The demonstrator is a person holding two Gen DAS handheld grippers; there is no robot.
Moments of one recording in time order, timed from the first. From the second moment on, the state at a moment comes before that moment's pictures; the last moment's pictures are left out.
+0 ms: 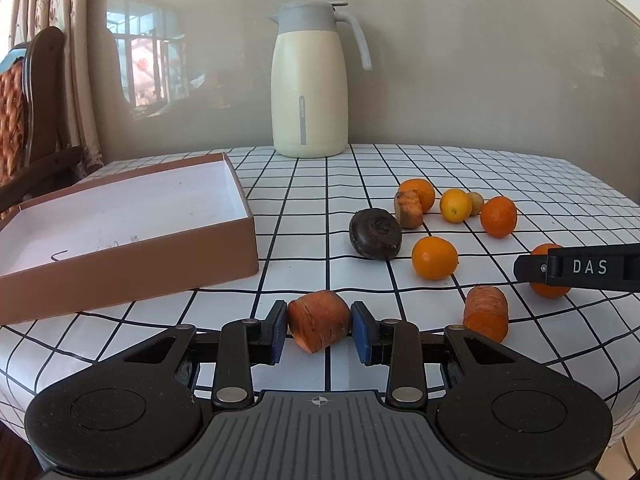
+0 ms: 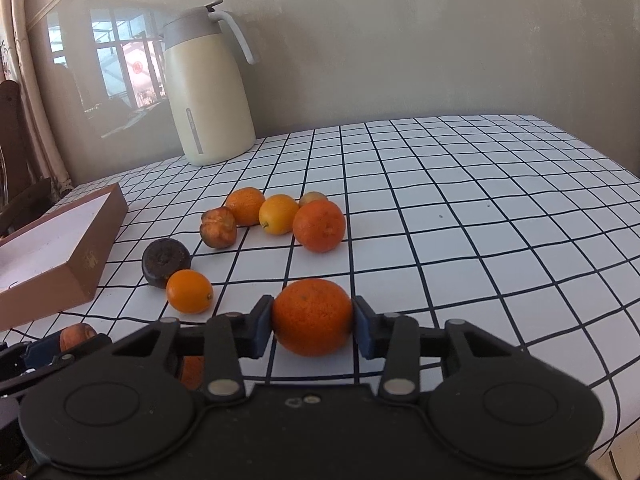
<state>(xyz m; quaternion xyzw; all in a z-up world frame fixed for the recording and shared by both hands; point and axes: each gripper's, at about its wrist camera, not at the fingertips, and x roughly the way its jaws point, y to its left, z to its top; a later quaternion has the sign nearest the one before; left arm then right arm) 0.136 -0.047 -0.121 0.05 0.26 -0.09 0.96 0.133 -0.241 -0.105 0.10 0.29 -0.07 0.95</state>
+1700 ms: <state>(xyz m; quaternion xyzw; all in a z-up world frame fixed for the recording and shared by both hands) 0.102 0.135 -0.078 -0.01 0.20 0.09 0.98 0.122 -0.061 -0.059 0.03 0.20 0.17 0.97</state>
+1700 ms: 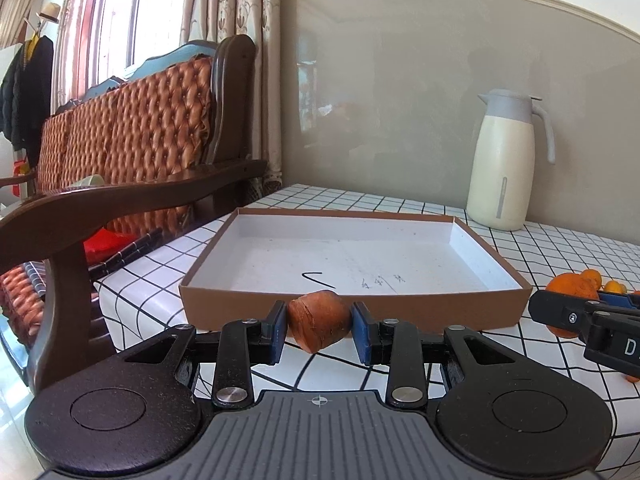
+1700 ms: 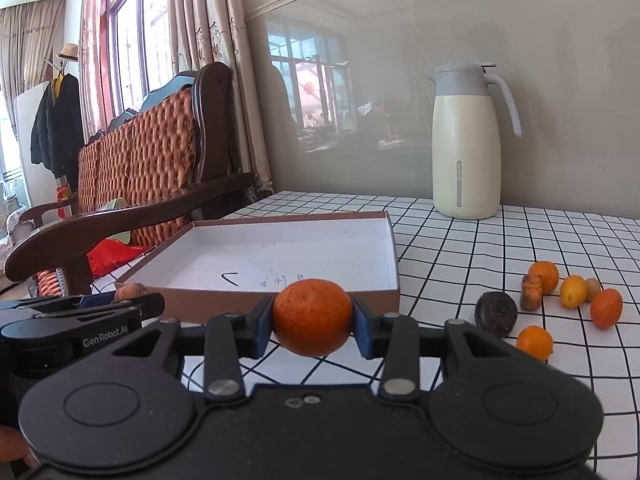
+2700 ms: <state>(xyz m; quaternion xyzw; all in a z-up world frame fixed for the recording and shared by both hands) 0.188 0.194 -0.073 -0.01 0.21 0.15 0.97 0.221 -0.042 -0.065 0.01 0.22 0.13 0.97</state>
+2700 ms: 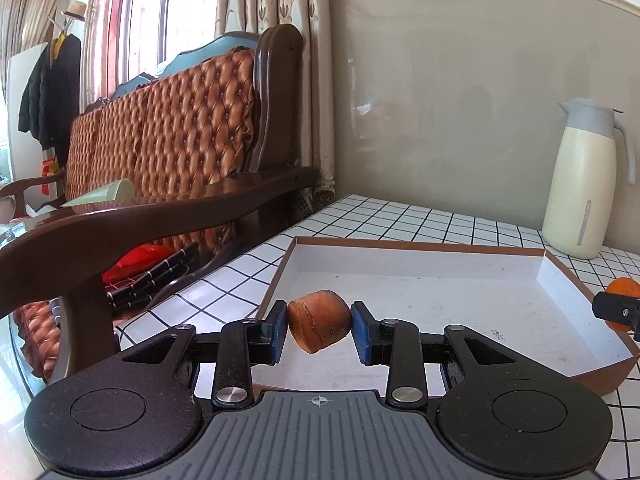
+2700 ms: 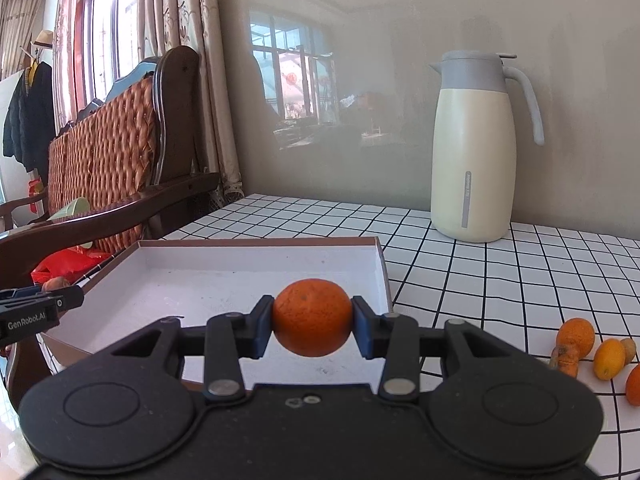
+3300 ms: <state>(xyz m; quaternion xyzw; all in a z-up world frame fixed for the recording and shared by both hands) 0.187 0.196 -0.061 0.00 0.16 0.21 0.96 0.209 -0.049 -0.051 0.03 0.13 0.08 0.99</state>
